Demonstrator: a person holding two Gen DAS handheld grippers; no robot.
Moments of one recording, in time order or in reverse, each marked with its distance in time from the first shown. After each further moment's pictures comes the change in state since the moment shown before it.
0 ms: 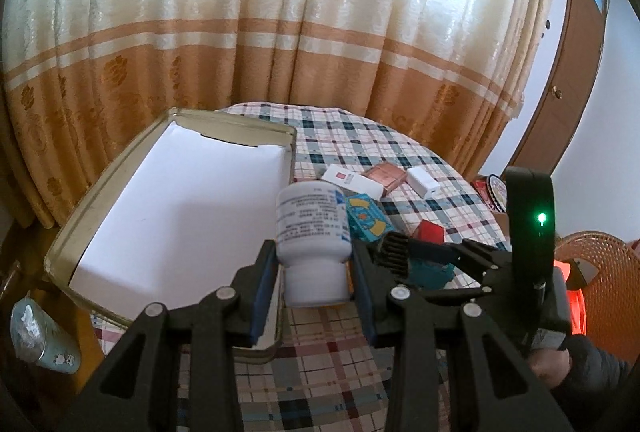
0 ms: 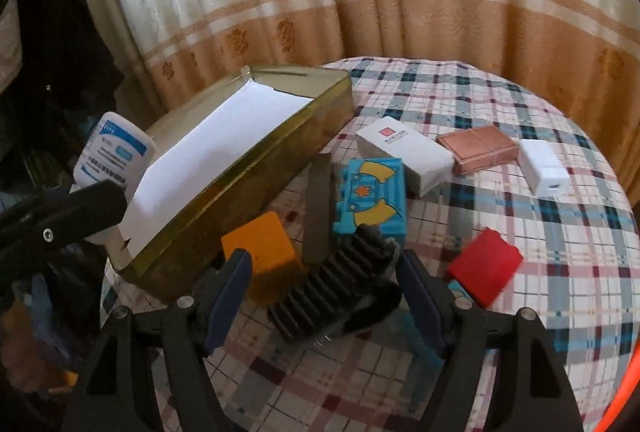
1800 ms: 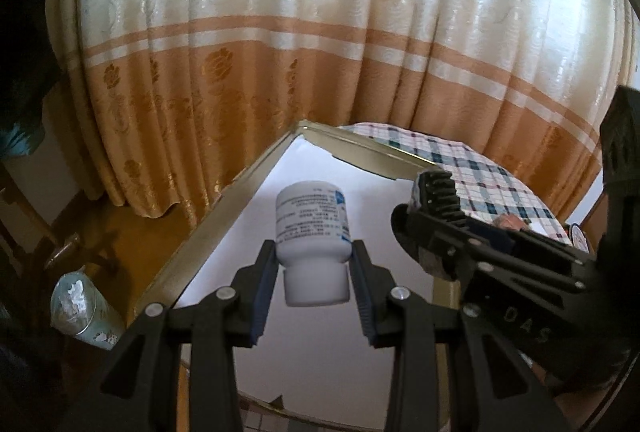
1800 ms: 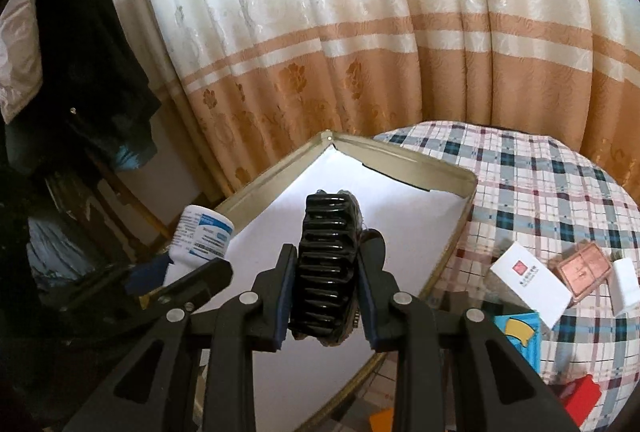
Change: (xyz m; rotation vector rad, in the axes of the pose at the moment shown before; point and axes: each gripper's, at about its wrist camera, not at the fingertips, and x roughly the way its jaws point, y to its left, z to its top) left arm 0.023 0.088 0.027 -0.147 -0.048 0.308; right arm 0.042 0.084 0.091 -0.050 -0.087 0.105
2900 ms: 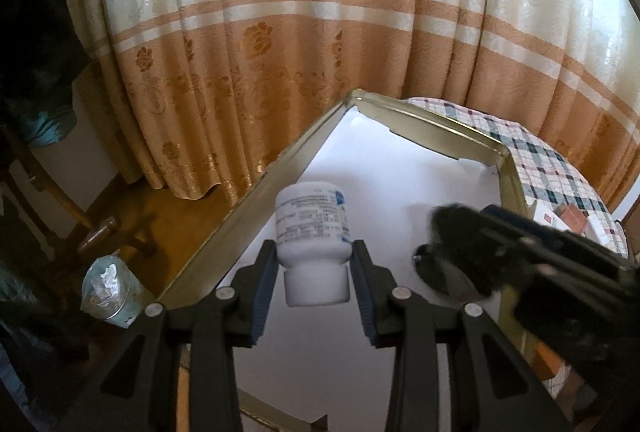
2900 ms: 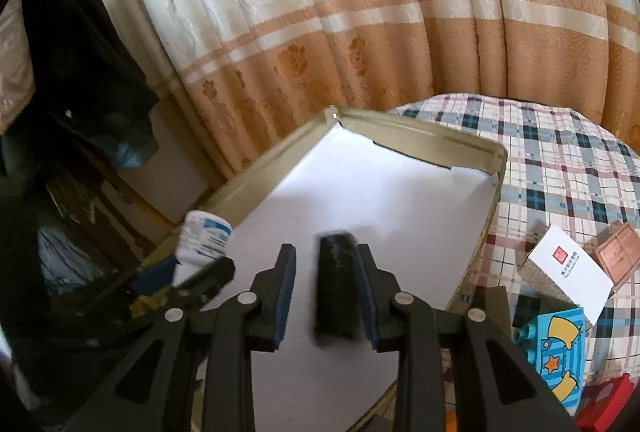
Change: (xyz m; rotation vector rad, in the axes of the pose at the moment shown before) left arm 0.032 0.011 -0.006 -0.013 0.069 0.173; right arm 0.029 -0.007 -0.006 0.049 0.029 0.054
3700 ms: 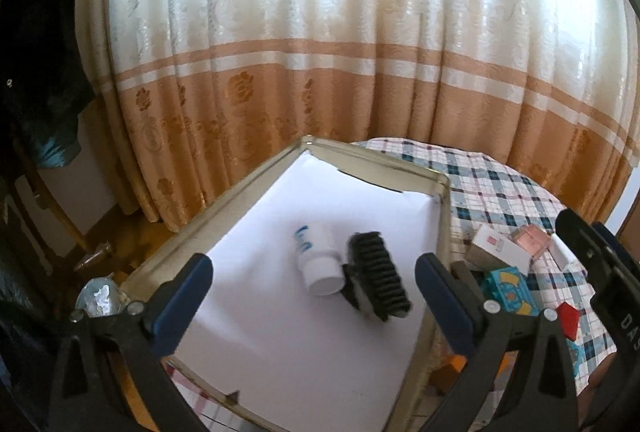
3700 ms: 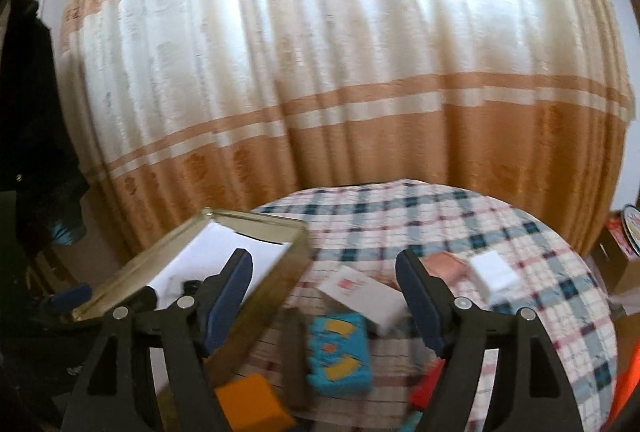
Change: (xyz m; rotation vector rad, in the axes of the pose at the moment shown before) left arm -0.047 -0.056 -0.013 0.010 -0.168 -0.014; right arm -0.123 -0.067 -0.042 0.076 -0.388 -0.355
